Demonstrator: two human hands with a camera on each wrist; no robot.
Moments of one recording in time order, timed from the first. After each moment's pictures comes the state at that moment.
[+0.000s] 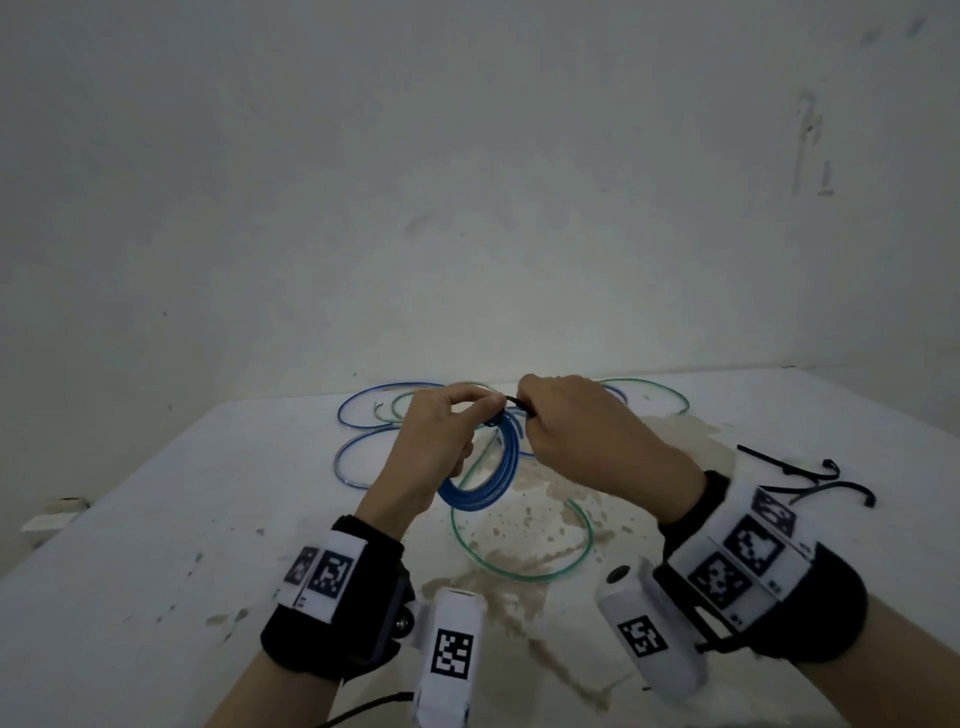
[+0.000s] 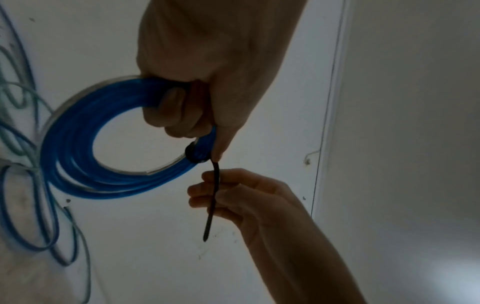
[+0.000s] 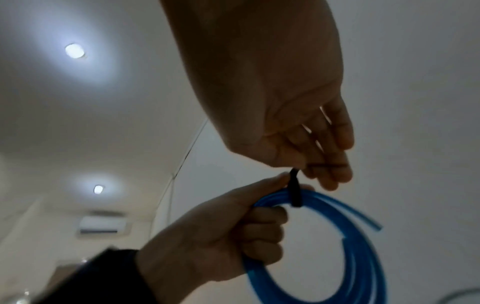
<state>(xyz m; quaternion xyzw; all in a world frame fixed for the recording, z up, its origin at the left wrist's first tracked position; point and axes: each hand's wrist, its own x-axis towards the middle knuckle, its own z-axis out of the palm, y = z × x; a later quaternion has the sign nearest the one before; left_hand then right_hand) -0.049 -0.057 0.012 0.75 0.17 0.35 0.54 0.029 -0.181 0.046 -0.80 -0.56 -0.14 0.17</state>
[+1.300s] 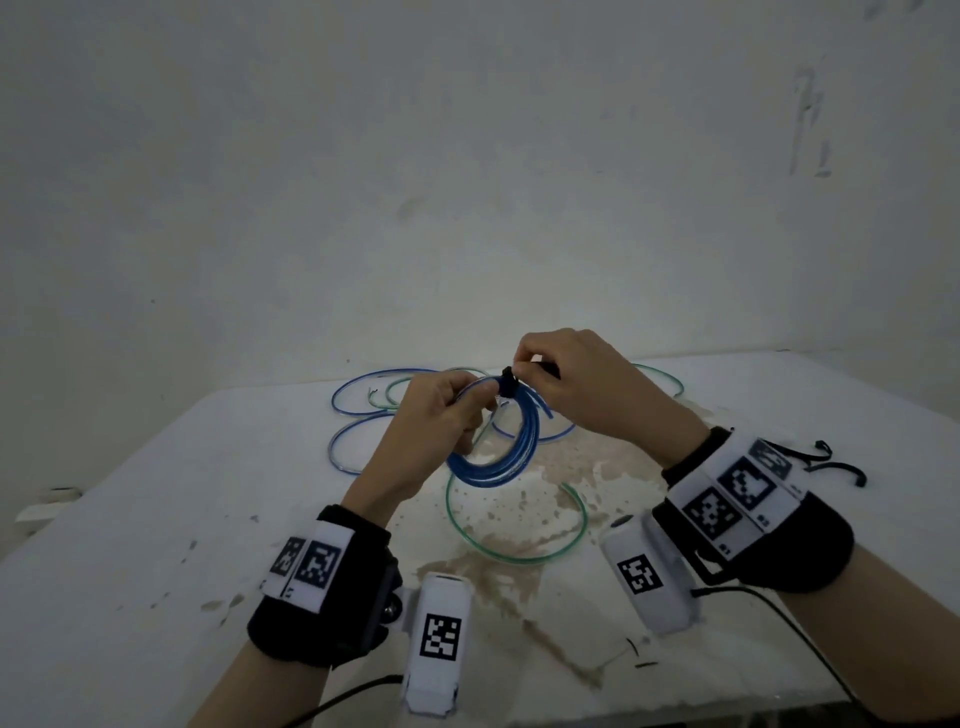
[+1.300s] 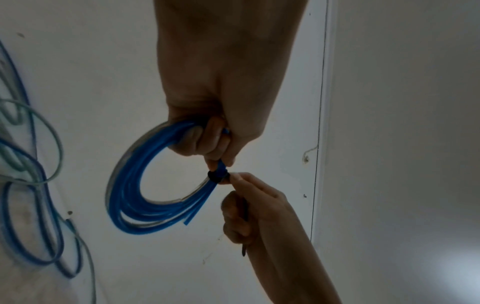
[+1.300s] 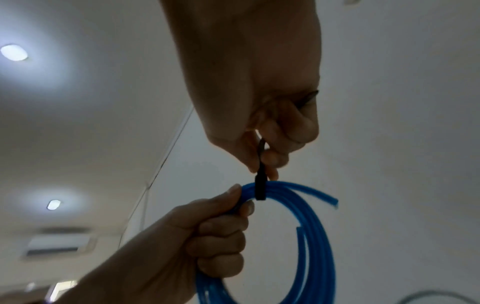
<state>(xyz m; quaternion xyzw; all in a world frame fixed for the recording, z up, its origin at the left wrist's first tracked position) -0.050 -0.052 0.007 0.79 0.08 0.33 0.51 0.061 -0.173 0.052 -0.75 -0.58 -0.09 0.30</state>
